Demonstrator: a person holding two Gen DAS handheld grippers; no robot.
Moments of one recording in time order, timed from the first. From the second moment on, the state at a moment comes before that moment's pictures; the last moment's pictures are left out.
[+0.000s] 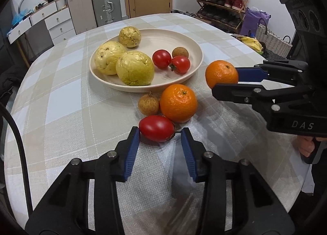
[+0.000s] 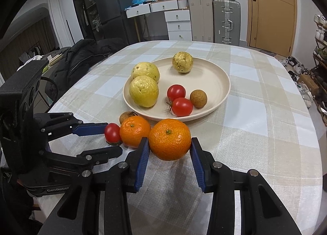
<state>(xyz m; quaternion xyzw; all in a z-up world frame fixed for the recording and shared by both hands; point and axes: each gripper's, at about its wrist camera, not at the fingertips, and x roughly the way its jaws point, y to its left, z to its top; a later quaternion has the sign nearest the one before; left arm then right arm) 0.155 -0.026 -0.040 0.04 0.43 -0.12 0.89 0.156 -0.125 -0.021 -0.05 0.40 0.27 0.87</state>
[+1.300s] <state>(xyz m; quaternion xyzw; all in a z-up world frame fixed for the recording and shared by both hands) 0.131 -0.005 0.007 0.01 0.35 -0.09 0.93 0.145 -0.142 0.014 0.00 0.32 0.29 0.90</state>
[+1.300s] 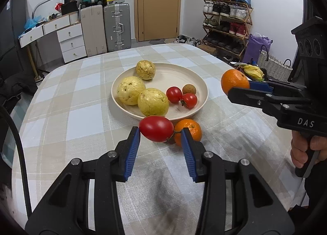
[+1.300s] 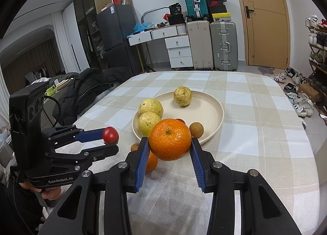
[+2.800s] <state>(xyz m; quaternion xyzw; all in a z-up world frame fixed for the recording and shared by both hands) 0.183 0.018 0.022 -0.01 0.33 -0.05 0.94 0.183 -0.147 0.029 0.02 0.31 0.27 0.91</state>
